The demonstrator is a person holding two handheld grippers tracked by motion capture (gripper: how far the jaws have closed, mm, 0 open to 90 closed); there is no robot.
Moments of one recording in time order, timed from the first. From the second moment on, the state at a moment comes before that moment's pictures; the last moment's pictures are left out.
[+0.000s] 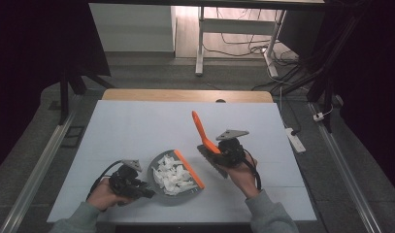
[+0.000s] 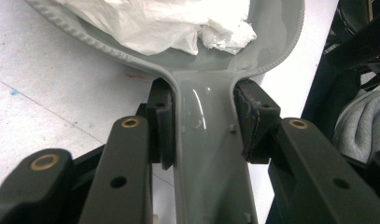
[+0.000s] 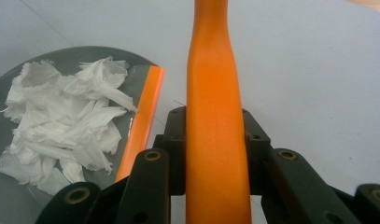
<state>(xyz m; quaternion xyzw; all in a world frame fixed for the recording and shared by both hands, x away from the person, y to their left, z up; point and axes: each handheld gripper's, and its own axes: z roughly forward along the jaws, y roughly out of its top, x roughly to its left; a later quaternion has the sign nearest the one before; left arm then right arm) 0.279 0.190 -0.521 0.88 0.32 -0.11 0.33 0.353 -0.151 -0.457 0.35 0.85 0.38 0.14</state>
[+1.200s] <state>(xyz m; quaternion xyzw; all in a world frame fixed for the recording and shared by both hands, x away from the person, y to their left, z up) 0.269 0.197 -0.509 0.86 0.34 -0.05 0.37 0.336 -0.195 -0.447 0.33 0.82 0.44 0.15</state>
